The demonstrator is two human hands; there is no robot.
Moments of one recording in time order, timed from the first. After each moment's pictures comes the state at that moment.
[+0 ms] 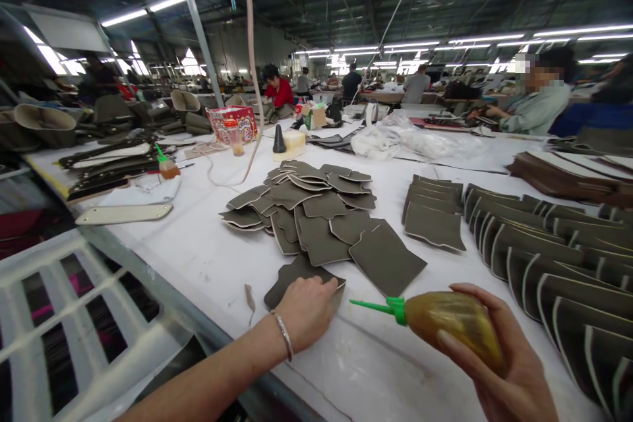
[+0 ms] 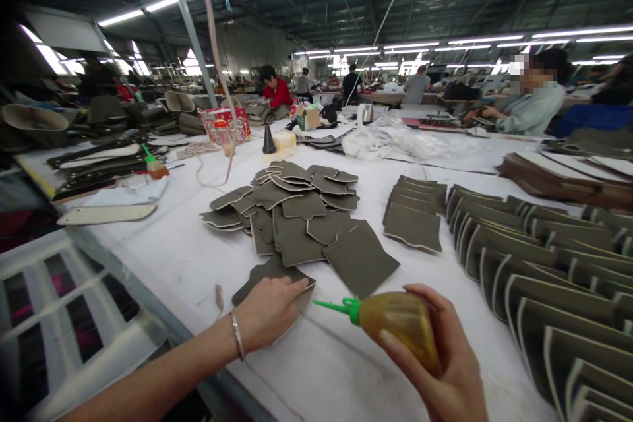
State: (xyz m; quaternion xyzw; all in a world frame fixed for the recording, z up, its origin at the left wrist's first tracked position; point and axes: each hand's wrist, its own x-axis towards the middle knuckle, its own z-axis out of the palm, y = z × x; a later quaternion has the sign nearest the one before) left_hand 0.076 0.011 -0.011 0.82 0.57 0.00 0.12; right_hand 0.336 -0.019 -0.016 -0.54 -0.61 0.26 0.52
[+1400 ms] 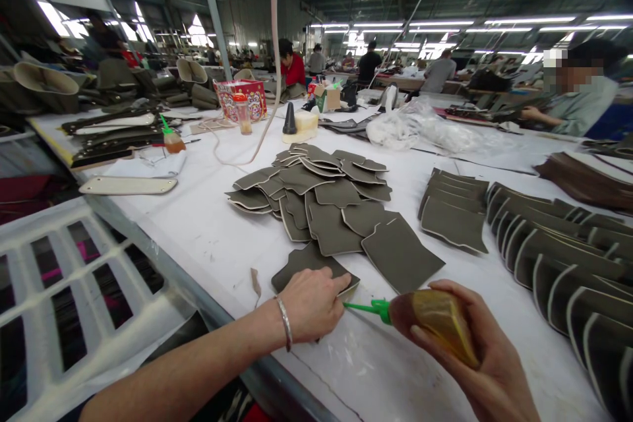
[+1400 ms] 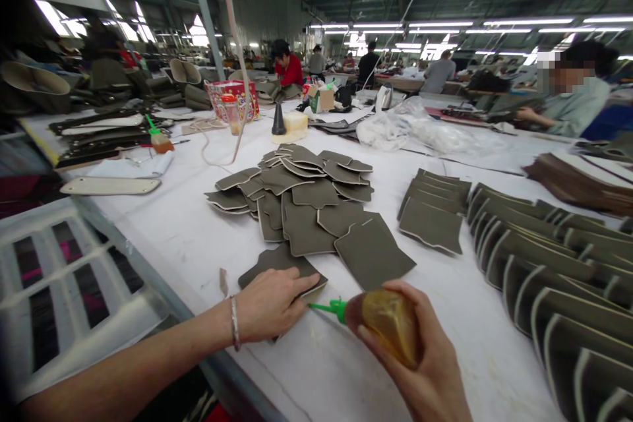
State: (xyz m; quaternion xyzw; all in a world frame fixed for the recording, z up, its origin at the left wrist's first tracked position) left_hand 0.062 0.010 -0.011 0.82 0.55 0.02 0.16; right_hand 0.294 -0.017 -0.003 -0.57 -0.64 0.29 0.43
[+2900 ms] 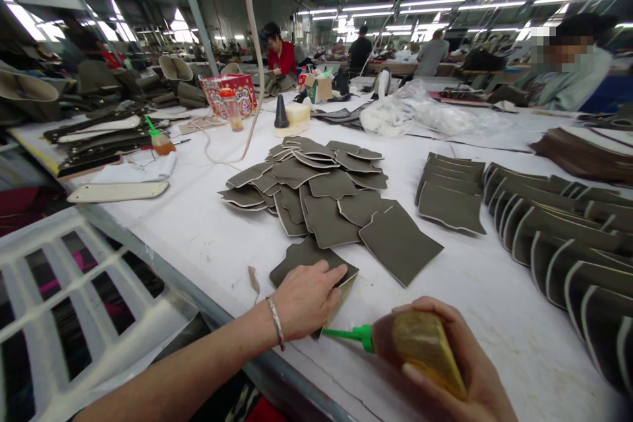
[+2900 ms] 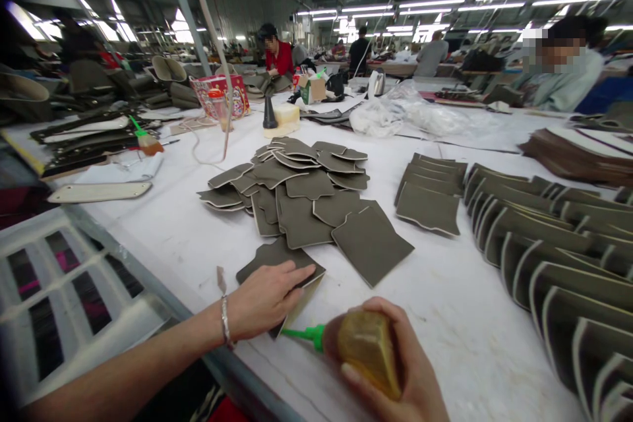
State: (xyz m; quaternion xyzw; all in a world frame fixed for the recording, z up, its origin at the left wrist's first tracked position) left_hand 0.060 0.010 -0.013 0.82 0.54 0.03 0.19; right_hand 0.289 -0.045 -0.033 -0.53 -0.61 0.39 0.44
